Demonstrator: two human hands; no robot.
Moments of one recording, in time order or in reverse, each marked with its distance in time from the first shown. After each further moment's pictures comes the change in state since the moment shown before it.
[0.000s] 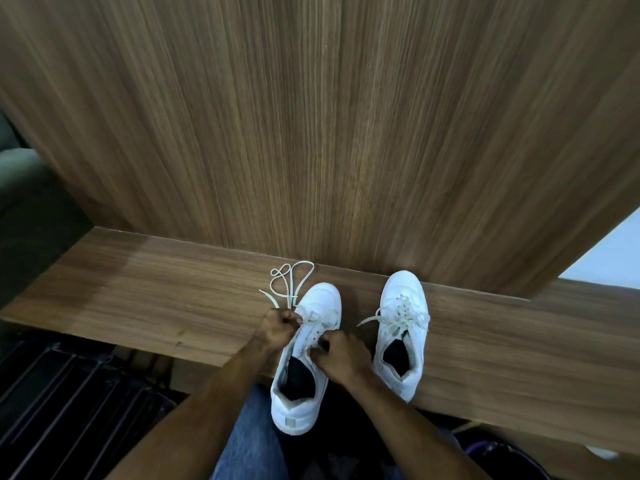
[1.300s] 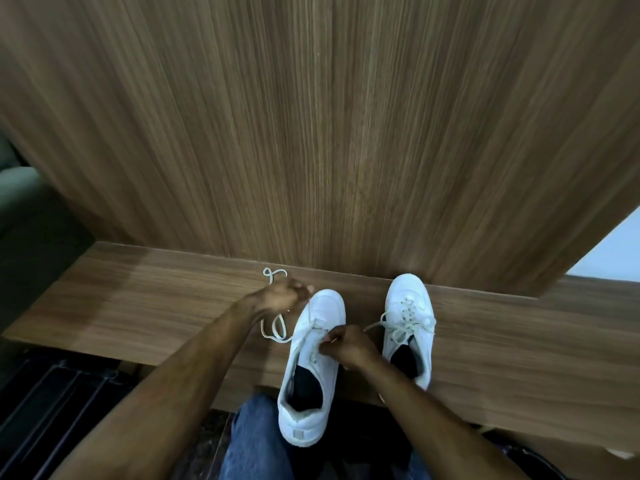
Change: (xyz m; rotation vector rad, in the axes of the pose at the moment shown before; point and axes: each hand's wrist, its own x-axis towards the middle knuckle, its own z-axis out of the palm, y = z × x) left_hand 0.025 0.072 -0.050 0.305 -0.268 0.165; right_hand 0.022 -0.001 -0.019 0.359 -0.176 0.150
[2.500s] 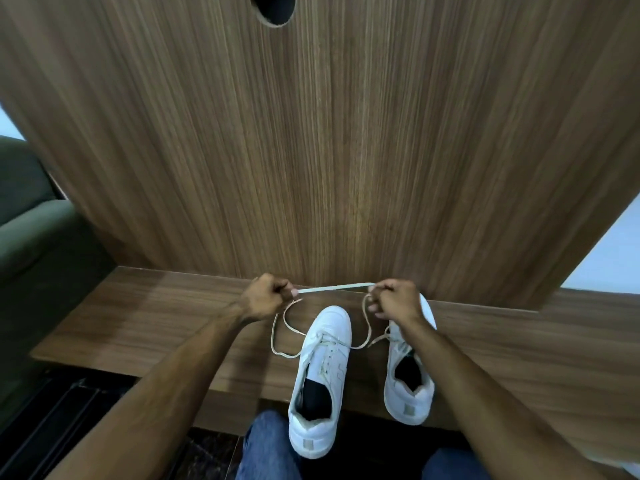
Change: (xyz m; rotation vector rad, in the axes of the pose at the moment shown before) left_hand -0.043 0.010 -0.042 0.097 0.251 0.179; right_hand -0.005 -0.026 -0.093 0.481 0.405 -0.078
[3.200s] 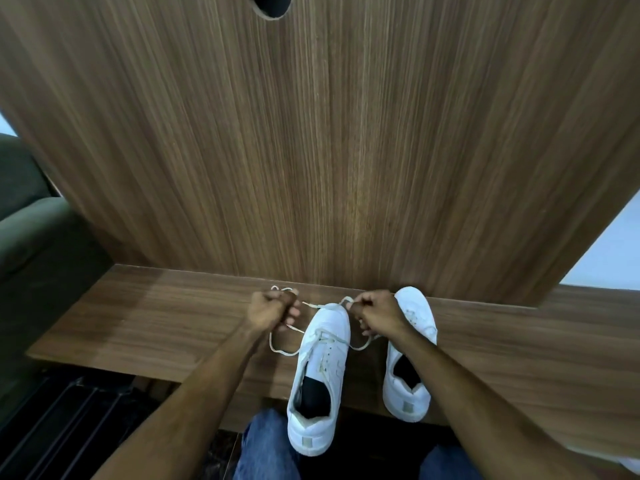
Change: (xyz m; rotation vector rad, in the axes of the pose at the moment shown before) left_hand -0.030 0.026 0.033 -0.635 0.189 -0.451; right_hand -0.012 0.010 0.016 -0.146 -0.230 -0.080
